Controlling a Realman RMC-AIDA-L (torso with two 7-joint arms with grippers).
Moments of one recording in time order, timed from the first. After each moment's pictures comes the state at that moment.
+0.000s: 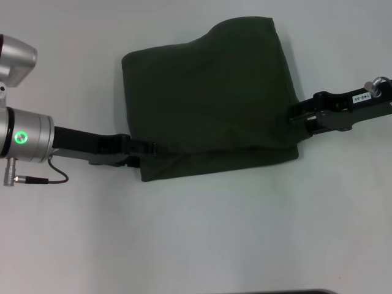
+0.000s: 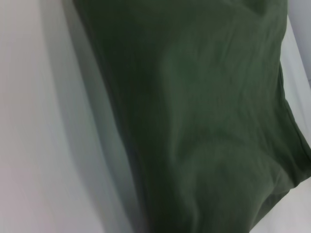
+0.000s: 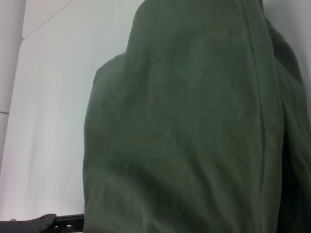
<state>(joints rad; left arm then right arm) -0.60 -2.11 0.84 0.68 2.31 1.49 -2.42 0.67 2.01 -0.65 -0.65 -2.42 -1.55 2.54</state>
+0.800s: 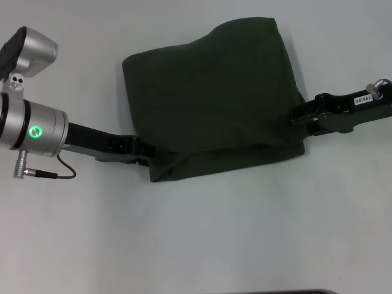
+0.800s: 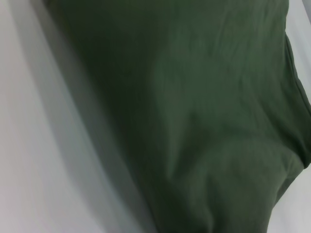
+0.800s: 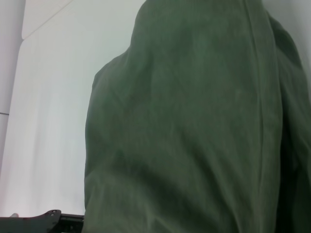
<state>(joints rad) -0.63 -2.11 0.92 0.70 2.32 1.46 -2.44 0.66 2.01 -0.65 -0.65 -2.42 -1.55 2.53</state>
